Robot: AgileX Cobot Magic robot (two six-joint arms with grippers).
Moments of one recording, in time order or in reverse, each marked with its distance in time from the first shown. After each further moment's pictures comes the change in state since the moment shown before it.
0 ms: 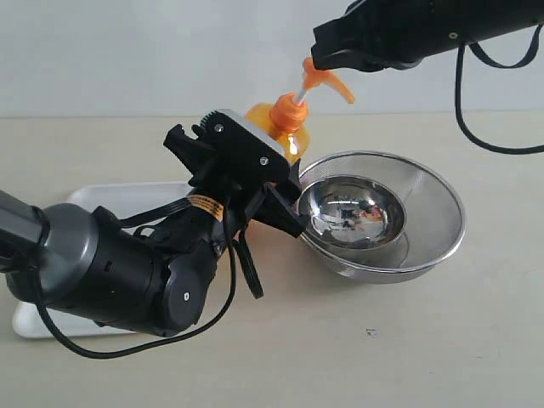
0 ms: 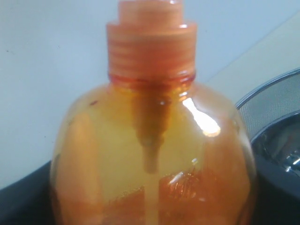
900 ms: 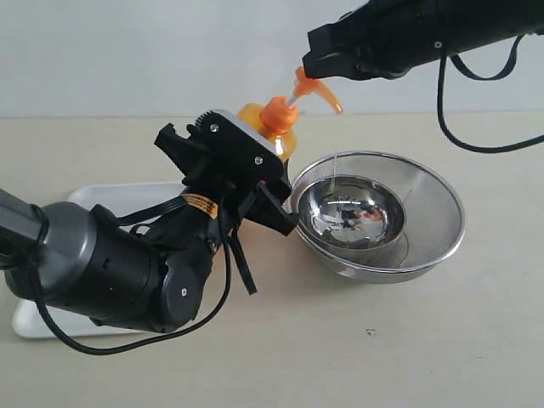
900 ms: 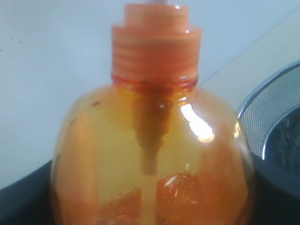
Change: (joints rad) left arm 0.008 0.000 0.000 -0.033 0.000 0.042; right arm -0.010 0.085 -0.021 0.038 0.050 0.004
